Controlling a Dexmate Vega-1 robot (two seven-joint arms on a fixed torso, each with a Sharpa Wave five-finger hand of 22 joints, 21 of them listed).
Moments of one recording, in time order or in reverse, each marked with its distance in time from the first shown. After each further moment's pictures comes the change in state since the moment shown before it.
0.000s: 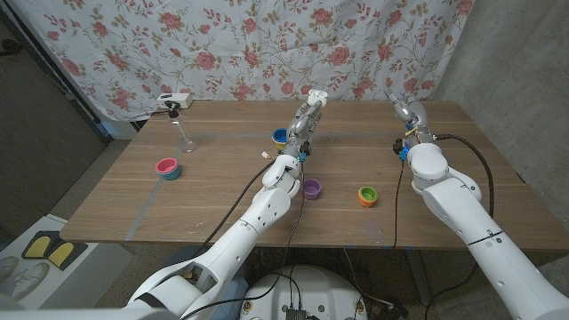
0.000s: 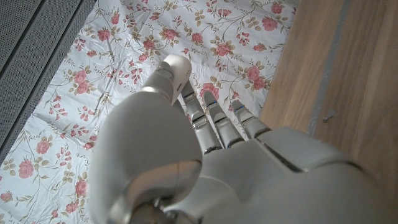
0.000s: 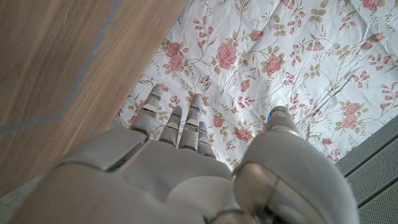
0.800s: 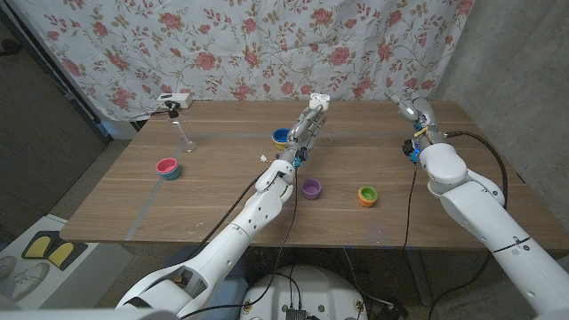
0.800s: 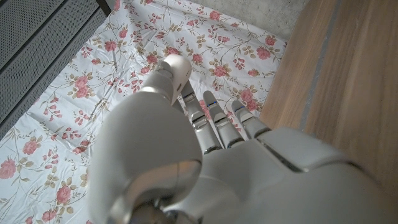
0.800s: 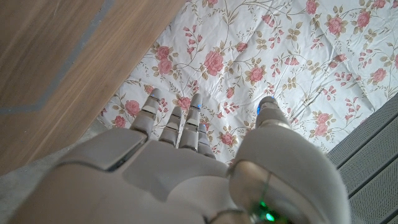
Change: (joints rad) left arm 0.012 0.048 0.006 0.003 -0.127 0.045 -0.158; left_hand -0.001 -0.002 0.000 0.000 -0.001 0.004 -0.004 0.008 -0.009 -0.004 -0.004 0.000 0.000 -0.004 -0.004 -0.004 0.009 -0.005 0.005 0.000 0.005; right arm -0.069 -0.114 0.052 -0.070 0.029 0.039 0.084; right_hand 0.099 0.049 0.055 -0.061 0.012 -0.022 -0.015 0.000 0.000 0.001 0.013 -0.005 0.014 -0.011 0.014 0.002 0.001 -0.051 0.015 -0.017 0.000
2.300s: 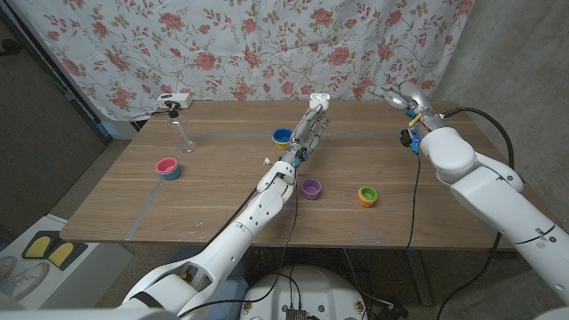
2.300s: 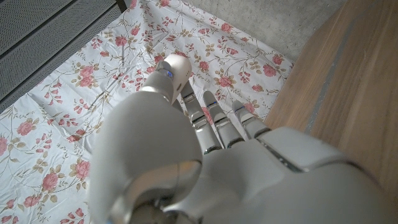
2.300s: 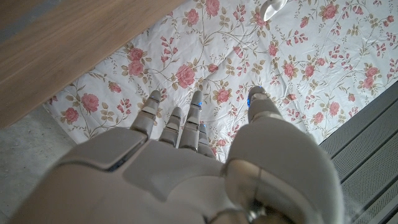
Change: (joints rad) left arm -0.020 -0.033 -0.014 0.065 -0.118 0.016 -0.126; left_hand 0.003 -0.001 0.000 0.000 0.001 0.005 -0.005 0.012 -0.023 -0.004 -0.004 0.007 0.000 0.000 0.000 -0.009 0.009 -0.004 0.004 0.000 0.000; right arm 0.033 -0.140 -0.035 -0.168 -0.072 -0.122 0.084; right_hand 0.118 0.018 0.050 -0.030 0.037 -0.010 0.008 0.003 -0.005 0.055 -0.012 0.005 0.023 -0.002 0.009 0.005 -0.003 -0.020 -0.005 -0.007 0.000
